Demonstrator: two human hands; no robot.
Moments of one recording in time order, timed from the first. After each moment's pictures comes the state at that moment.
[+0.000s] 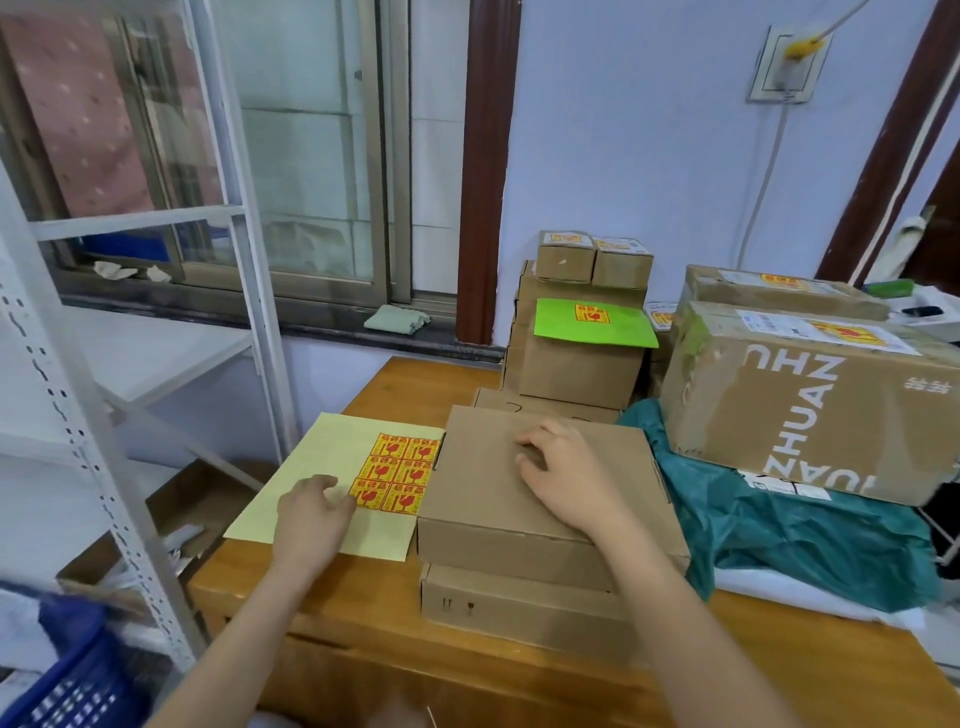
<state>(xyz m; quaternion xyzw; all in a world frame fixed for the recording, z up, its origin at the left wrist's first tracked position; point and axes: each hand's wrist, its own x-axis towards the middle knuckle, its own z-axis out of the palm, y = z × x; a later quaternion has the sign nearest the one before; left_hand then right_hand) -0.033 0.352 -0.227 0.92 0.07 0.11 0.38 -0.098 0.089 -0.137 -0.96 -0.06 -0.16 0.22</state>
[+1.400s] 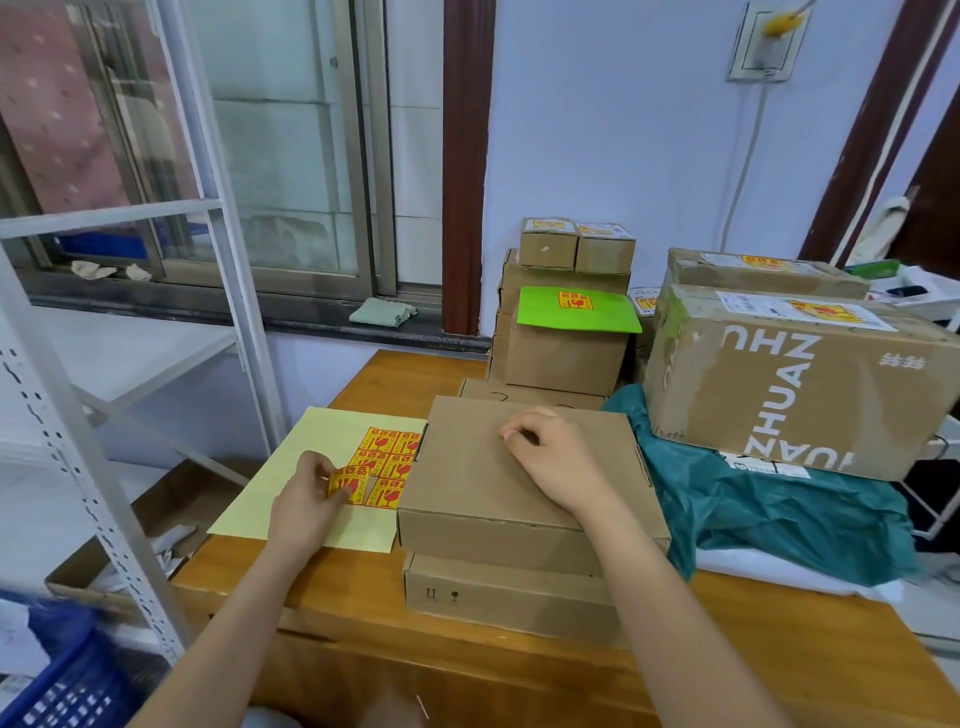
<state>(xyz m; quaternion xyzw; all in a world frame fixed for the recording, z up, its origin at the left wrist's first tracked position) -0.025 0.345 -0.227 0.90 0.02 0.10 0.43 -0.093 0.082 -0.142 -0.91 -0.04 -0.17 0.37</state>
